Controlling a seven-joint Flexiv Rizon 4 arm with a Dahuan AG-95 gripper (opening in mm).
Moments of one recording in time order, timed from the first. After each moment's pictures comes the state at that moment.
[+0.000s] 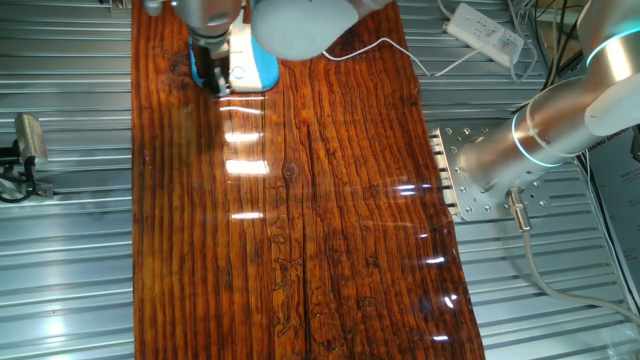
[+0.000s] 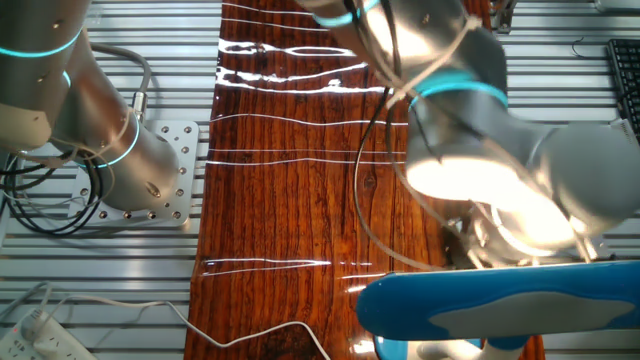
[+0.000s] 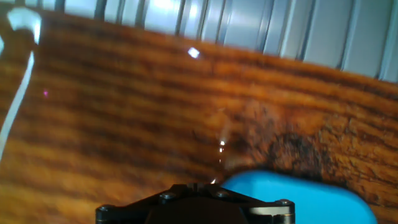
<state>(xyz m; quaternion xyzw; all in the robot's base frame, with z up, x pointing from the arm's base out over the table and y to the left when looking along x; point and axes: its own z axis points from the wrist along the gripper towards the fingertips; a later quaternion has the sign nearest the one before) 0.571 -0.190 0.012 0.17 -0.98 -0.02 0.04</state>
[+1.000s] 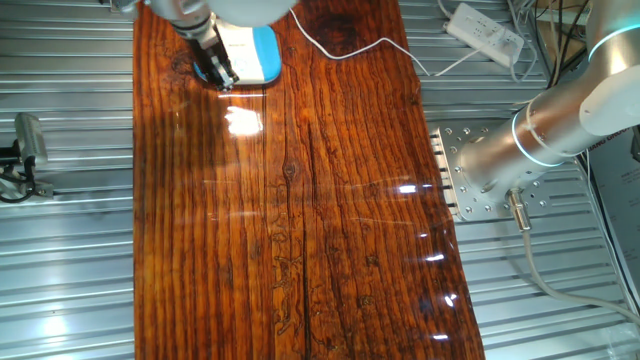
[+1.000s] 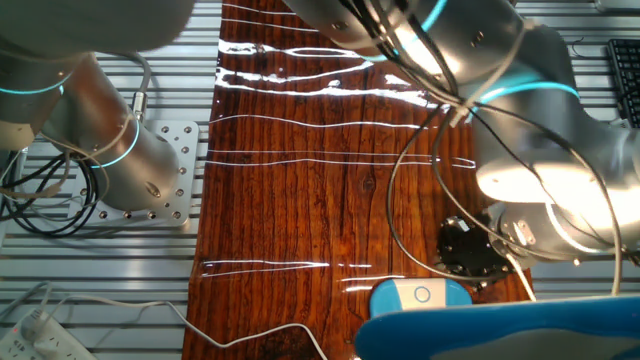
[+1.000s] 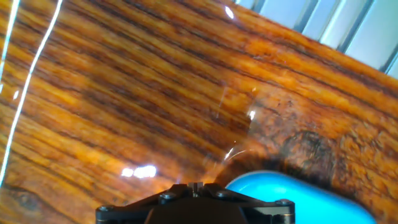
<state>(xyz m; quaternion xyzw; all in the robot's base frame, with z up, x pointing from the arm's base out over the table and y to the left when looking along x) 0.563 -0.182 0.038 0.21 -0.97 -0.01 0.13</state>
